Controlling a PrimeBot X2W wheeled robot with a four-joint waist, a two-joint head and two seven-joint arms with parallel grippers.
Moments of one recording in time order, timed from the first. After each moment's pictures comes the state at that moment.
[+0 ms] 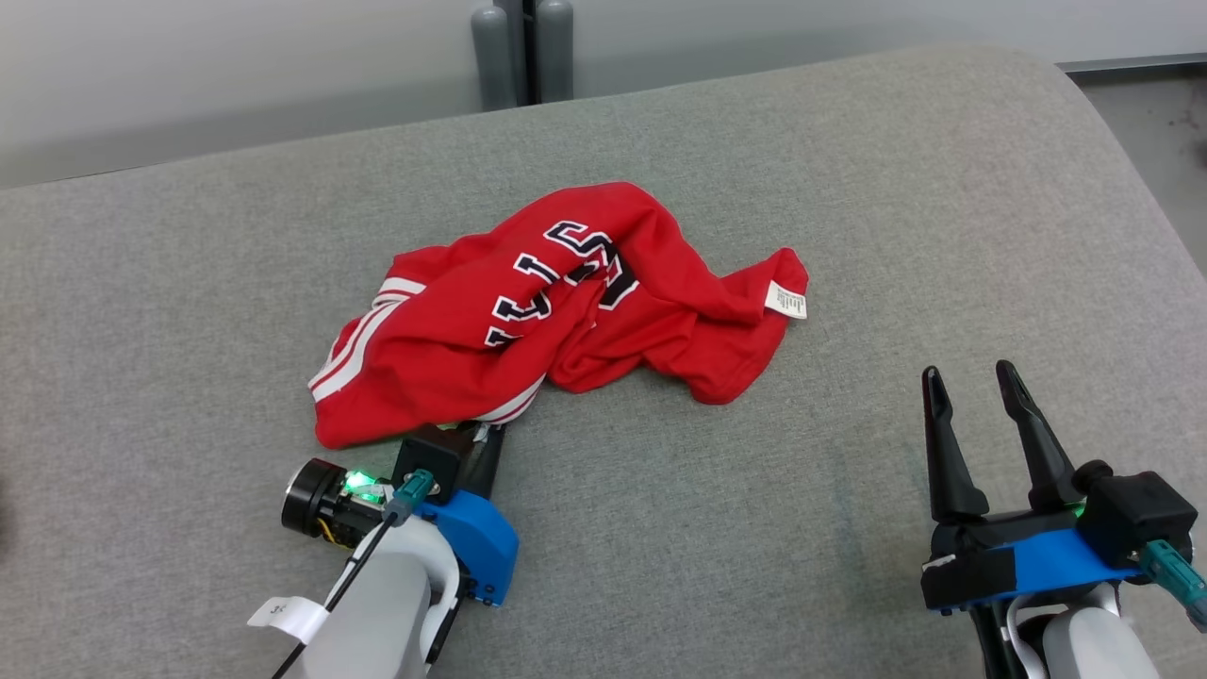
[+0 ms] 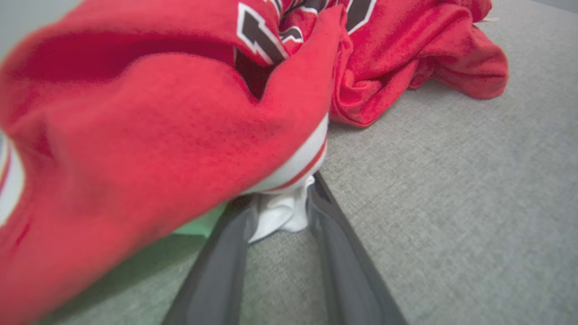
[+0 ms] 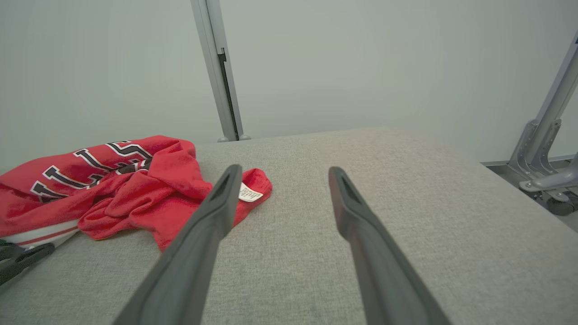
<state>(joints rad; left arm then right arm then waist) -0.49 0.05 -0.41 0.90 -0.09 -0.10 -0.27 -0.14 -0.05 -0.01 0.16 0.16 0.13 -0.26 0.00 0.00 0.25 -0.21</state>
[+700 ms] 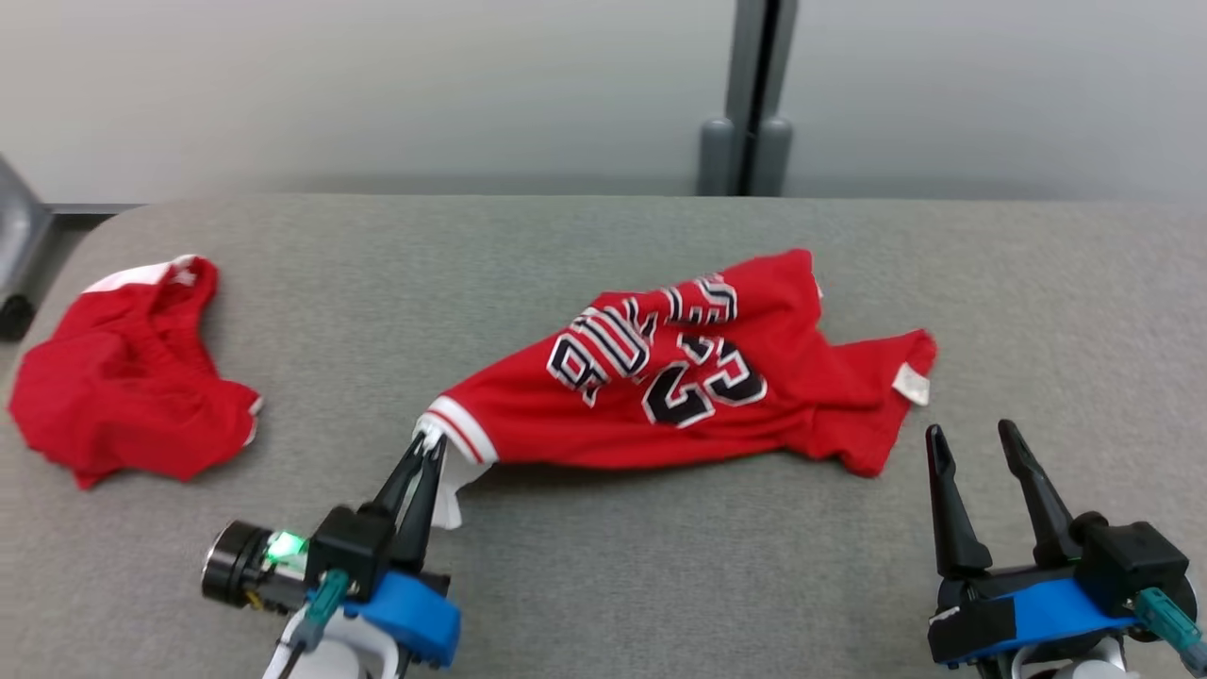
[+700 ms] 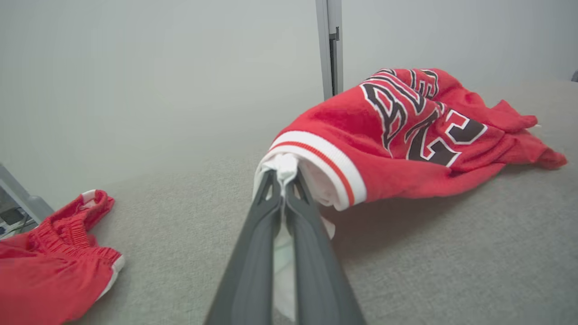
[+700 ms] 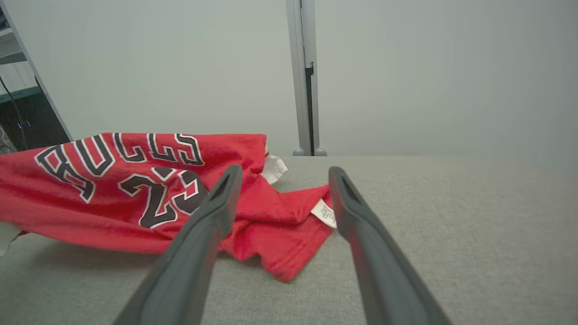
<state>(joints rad) -0.22 0.17 -0.34 0.42 -0.11 -0.05 -0.26 -0.06 -0.05 -0.03 0.17 0.14 0.13 -0.26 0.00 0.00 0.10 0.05</state>
